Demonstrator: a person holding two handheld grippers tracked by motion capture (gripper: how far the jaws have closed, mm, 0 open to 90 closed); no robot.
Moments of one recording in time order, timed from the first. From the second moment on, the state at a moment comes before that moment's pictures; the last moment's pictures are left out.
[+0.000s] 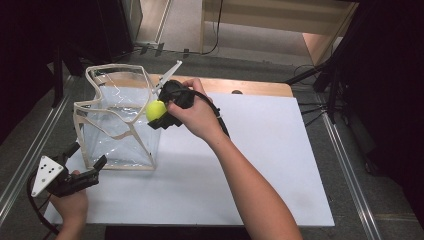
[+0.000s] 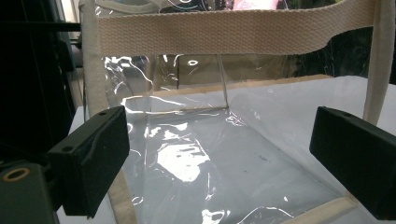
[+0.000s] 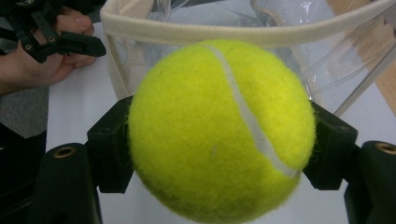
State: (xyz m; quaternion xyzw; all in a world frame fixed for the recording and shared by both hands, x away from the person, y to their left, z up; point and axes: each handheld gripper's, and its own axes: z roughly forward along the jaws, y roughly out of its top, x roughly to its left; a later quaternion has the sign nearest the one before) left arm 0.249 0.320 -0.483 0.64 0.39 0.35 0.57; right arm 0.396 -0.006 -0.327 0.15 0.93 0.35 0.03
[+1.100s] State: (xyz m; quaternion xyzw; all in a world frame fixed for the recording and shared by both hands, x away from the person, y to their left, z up) left arm 0.250 0.320 -0.483 0.64 0.39 0.35 0.57; right arm 0.408 -0.006 -0.289 0.15 0.92 0.37 0.04
